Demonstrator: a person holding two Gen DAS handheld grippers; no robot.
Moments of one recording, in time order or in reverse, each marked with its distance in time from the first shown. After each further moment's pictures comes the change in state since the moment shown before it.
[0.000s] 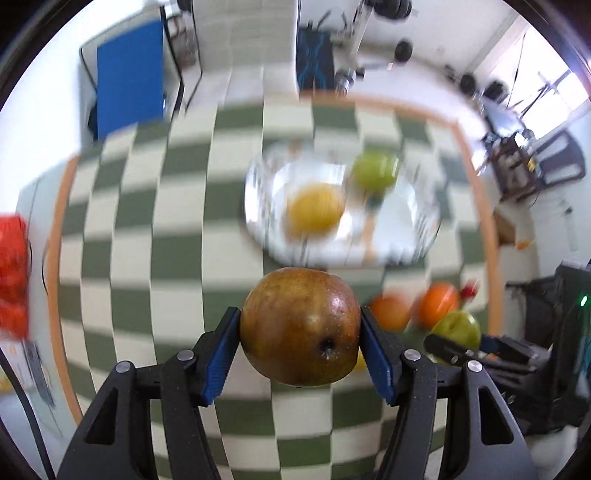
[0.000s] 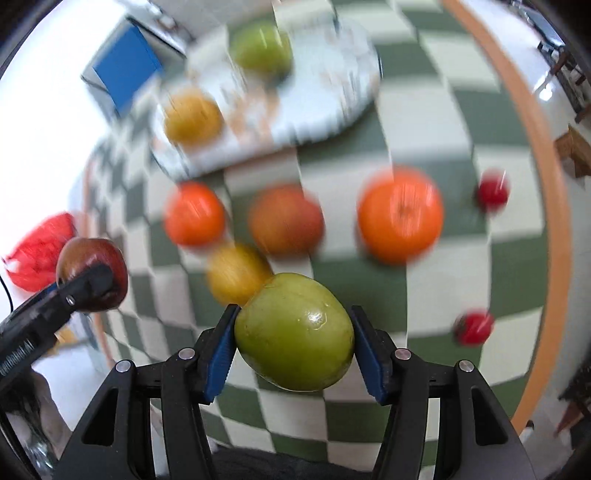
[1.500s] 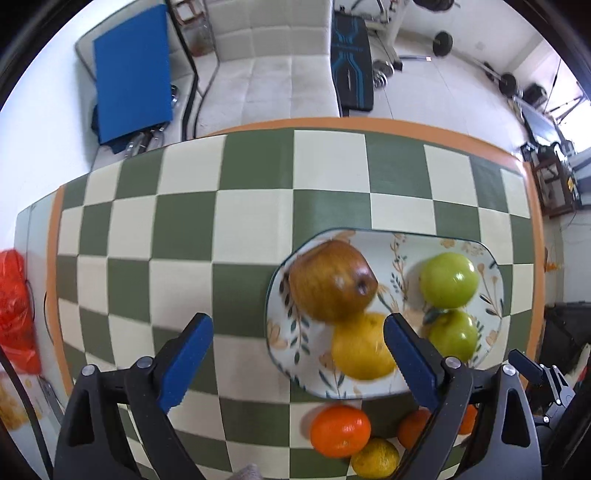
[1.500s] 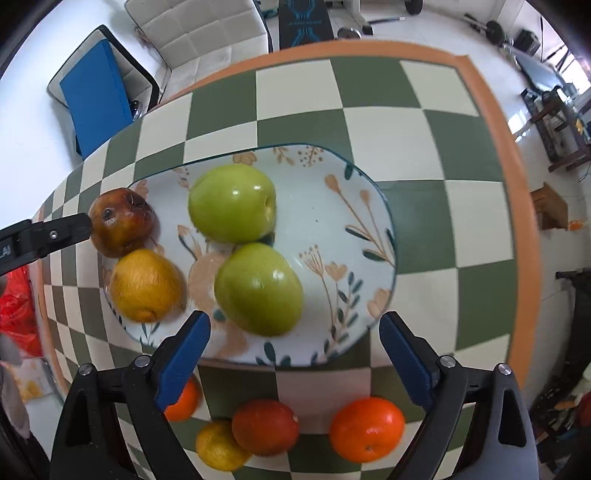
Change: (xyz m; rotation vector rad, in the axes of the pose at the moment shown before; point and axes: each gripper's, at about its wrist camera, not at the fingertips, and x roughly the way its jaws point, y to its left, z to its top) left arm 0.096 0.034 0.112 -0.065 0.097 0.126; right arm 0.043 0.009 0.142 -0.046 -0.056 -0.240
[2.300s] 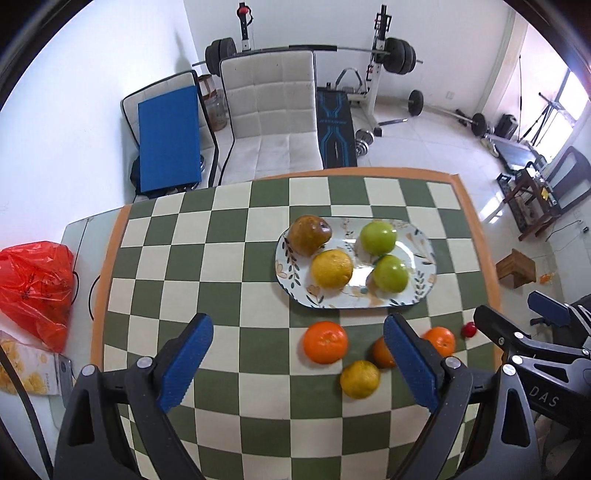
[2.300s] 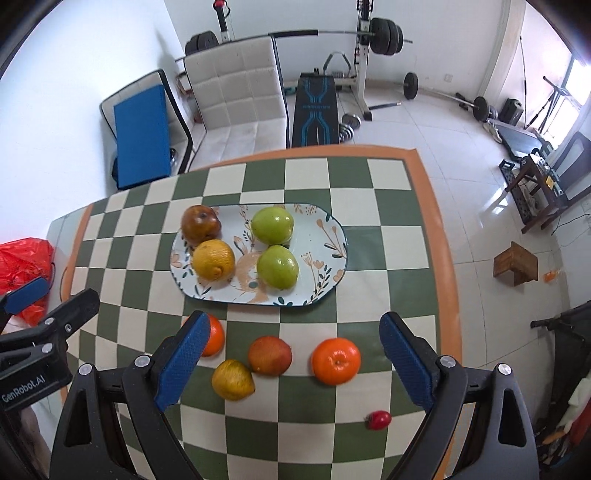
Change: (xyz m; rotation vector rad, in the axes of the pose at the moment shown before) left arm -0.151 -0.018 -0.156 0.054 -0.335 0.008; right arm -0.174 0.015 -0.118 -0.092 -0.331 -0.027
